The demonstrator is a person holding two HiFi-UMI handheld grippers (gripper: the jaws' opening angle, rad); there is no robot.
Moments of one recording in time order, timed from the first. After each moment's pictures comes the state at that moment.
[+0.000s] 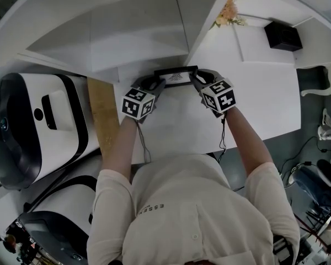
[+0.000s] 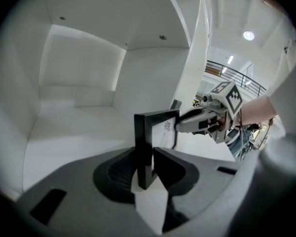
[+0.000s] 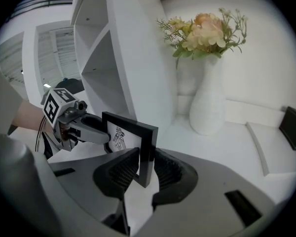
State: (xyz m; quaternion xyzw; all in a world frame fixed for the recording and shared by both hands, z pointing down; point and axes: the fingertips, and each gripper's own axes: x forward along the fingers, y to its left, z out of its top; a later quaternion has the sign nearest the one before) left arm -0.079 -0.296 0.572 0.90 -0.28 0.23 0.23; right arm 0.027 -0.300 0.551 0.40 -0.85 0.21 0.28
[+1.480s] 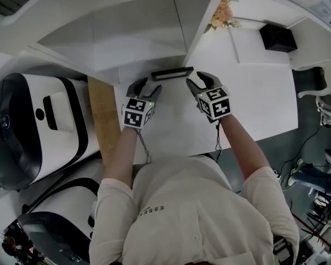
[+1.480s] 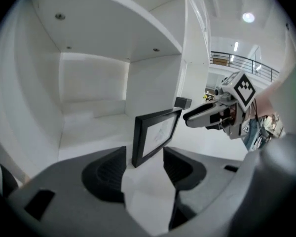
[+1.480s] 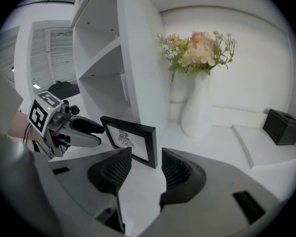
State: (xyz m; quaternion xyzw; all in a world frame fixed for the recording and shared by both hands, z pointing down) left arm -0.107 -0.287 0.556 0.88 -0.37 0.25 0.17; right arm 0.029 -0.289 0.532 0.46 -0.83 0.20 0.25
